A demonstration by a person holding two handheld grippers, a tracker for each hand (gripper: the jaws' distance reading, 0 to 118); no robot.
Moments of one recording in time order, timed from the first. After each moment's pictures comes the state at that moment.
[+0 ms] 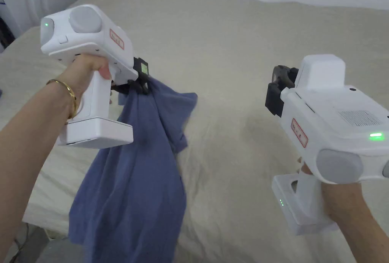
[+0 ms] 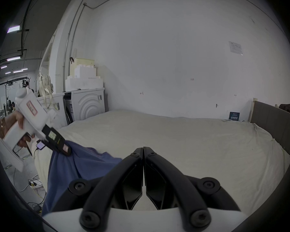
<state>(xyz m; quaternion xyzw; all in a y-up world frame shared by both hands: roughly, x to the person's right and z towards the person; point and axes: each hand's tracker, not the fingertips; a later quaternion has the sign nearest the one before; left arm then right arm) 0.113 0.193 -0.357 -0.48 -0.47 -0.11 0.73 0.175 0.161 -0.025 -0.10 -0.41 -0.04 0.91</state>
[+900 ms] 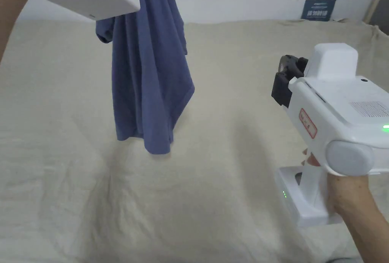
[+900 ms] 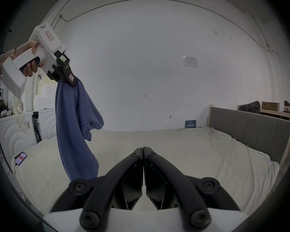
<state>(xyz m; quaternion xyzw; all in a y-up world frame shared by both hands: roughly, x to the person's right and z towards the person) 0.260 0.420 -0.185 -0.31 -0.63 -0.11 0.71 0.169 0.206 0.144 -0.04 -0.57 -0.03 0.82</state>
